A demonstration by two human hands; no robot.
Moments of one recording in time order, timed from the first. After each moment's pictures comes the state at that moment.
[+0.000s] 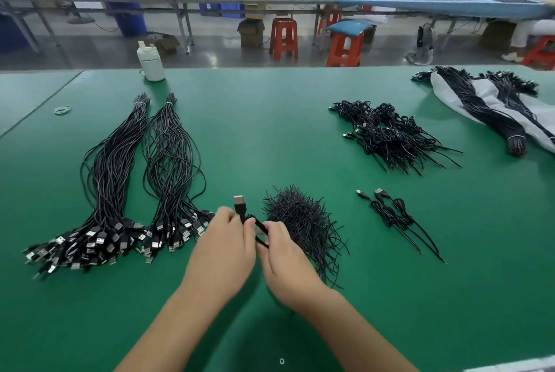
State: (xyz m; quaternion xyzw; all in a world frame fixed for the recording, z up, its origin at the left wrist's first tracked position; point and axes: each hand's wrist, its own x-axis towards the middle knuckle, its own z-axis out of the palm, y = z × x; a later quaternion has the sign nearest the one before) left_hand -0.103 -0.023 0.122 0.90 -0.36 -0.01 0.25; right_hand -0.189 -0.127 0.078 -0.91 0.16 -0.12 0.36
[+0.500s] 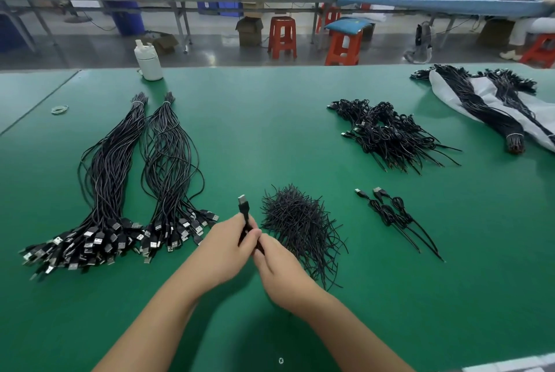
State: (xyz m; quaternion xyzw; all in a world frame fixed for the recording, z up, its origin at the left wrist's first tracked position) left_hand -0.073 -0.026 0.101 0.84 -0.41 -0.15 0.31; right_hand -0.186 -0.123 0.070 -0.88 0.17 -0.03 0.44
